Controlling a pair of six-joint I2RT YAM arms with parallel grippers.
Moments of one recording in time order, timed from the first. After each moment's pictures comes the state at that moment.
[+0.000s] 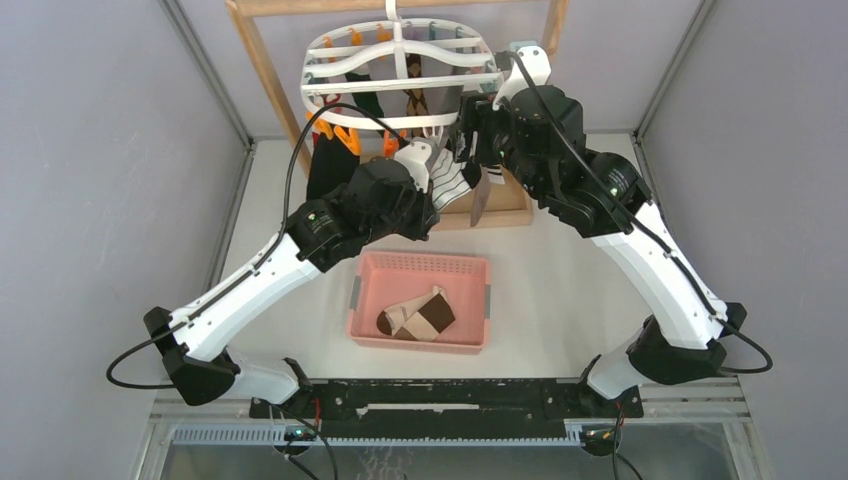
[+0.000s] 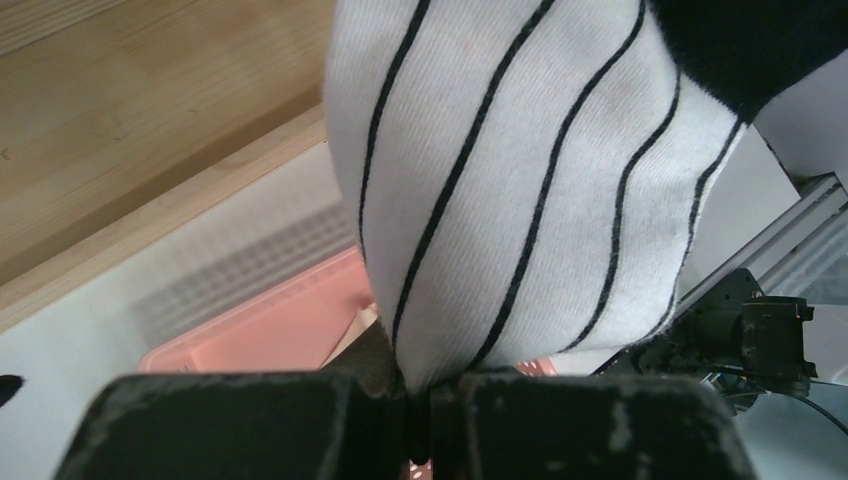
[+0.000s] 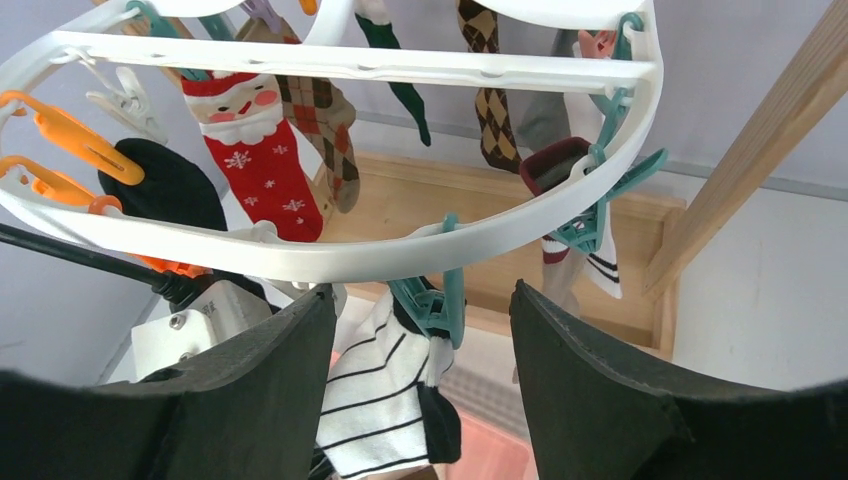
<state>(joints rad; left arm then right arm) -0.90 1.36 1.55 -0.72 -0.16 -0.34 0.86 1.51 2.14 -0.87 0.46 0.28</state>
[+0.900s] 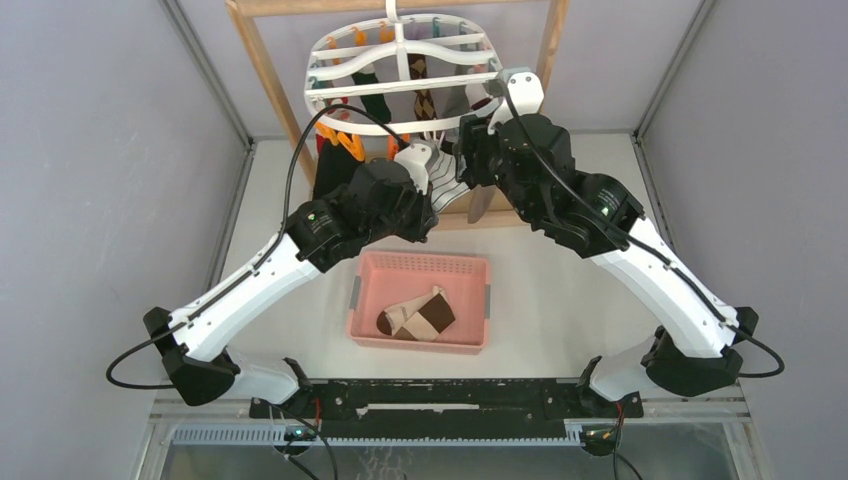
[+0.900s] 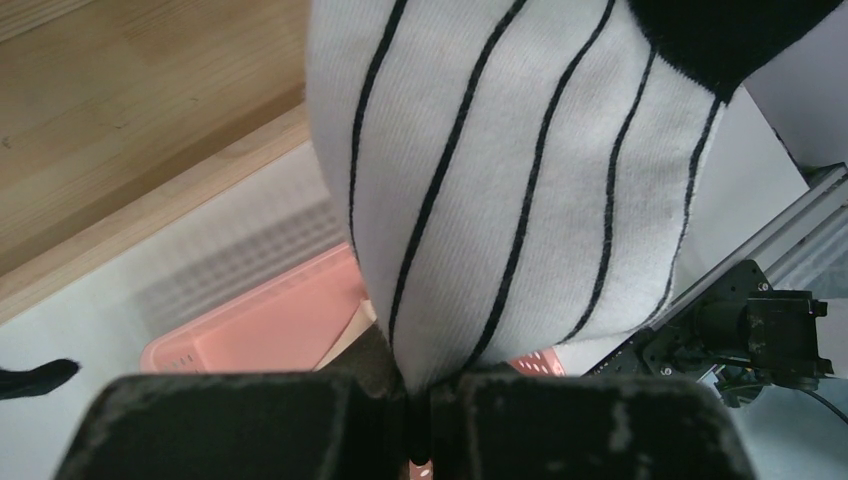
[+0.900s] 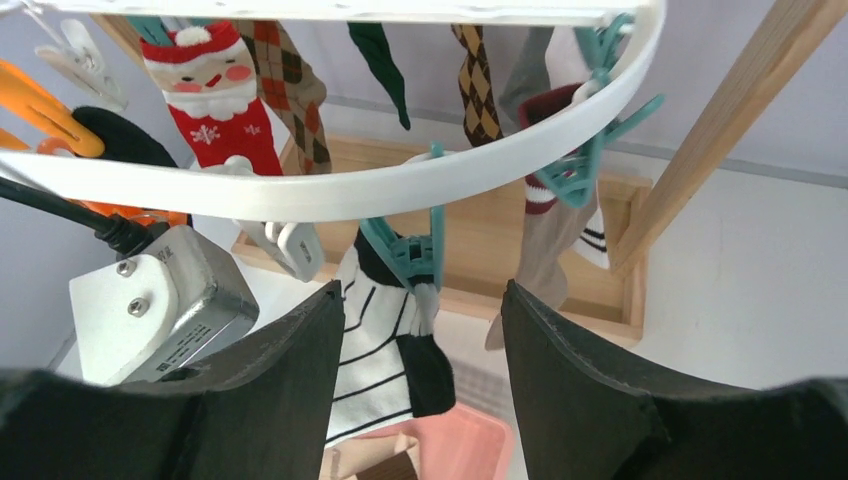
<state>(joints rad) -0.90 1.36 1.55 -0.74 -0.16 -0.34 0.94 1.44 1.95 -0.80 0.59 0.26</state>
